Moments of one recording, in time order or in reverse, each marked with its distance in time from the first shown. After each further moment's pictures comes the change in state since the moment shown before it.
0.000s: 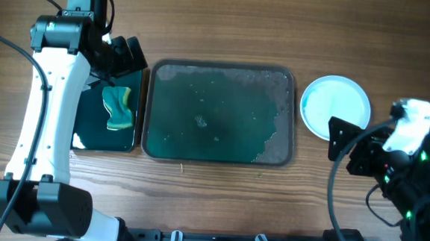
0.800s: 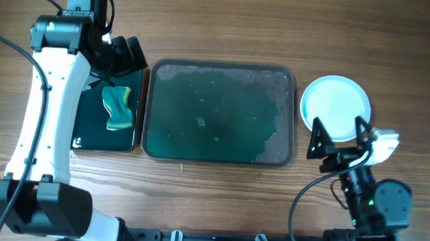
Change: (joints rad) left arm 0.000 0.000 0.000 0.000 0.000 0.000; right arm 0.000 -0.506 -0.954 0.993 -0.008 -0.042
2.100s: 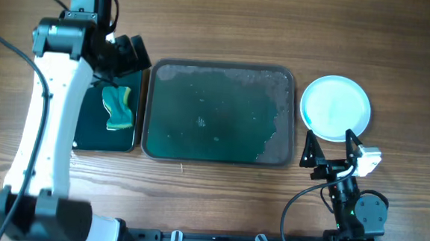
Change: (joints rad) left arm -0.047 -0.056 -0.005 0.046 -0.029 0.000; right arm 0.000 -0.232 -0.284 0.101 0.046 0.010
